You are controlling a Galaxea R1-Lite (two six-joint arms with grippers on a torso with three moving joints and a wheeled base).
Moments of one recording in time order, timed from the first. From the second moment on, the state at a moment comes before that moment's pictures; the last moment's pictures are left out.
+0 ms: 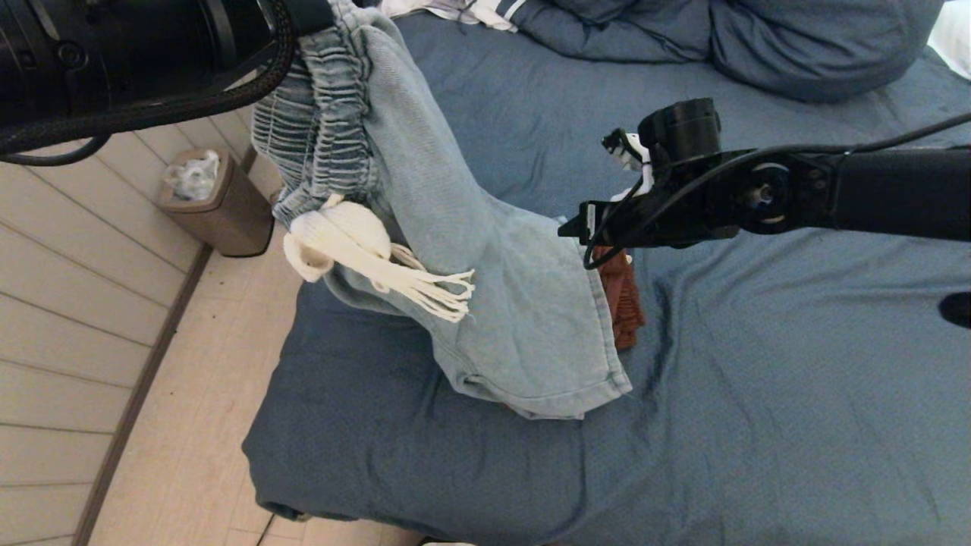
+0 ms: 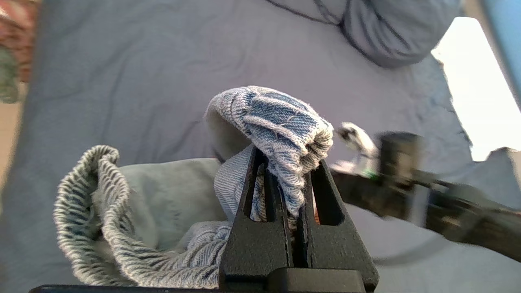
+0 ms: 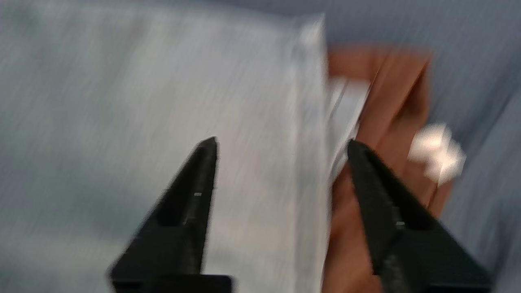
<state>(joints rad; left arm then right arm) -0.78 1.40 -1.42 -0.14 0.27 -0.27 0.37 2.04 -1.84 0.23 0.00 0.19</state>
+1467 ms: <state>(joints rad) -0.78 1.39 -1.27 -0.26 0.26 -0.28 0.44 2.15 -1.96 0.21 -0.05 0.19</state>
